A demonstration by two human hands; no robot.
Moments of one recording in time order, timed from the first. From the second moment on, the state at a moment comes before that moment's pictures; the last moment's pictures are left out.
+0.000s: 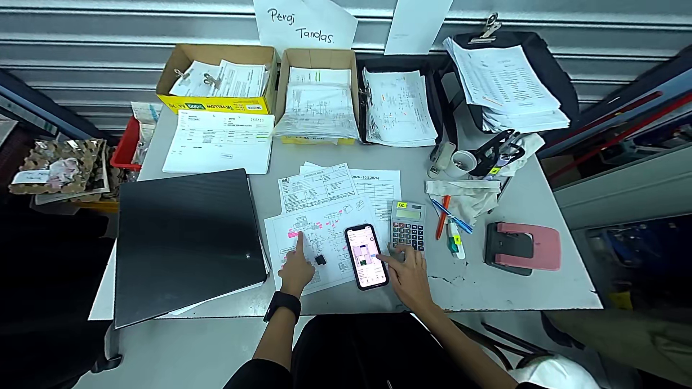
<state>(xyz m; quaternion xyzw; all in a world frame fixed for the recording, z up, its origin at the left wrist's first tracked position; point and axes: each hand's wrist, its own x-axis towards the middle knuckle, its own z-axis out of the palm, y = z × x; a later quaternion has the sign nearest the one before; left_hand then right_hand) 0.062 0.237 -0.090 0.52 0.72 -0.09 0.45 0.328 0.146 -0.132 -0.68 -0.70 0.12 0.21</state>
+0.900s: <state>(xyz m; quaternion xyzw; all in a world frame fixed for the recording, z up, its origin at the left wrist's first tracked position) 0.061 0.236 -0.093 0.53 0.72 -0.08 0.44 0.322 0.141 -0.133 -0.68 -0.70 0.11 0.18</state>
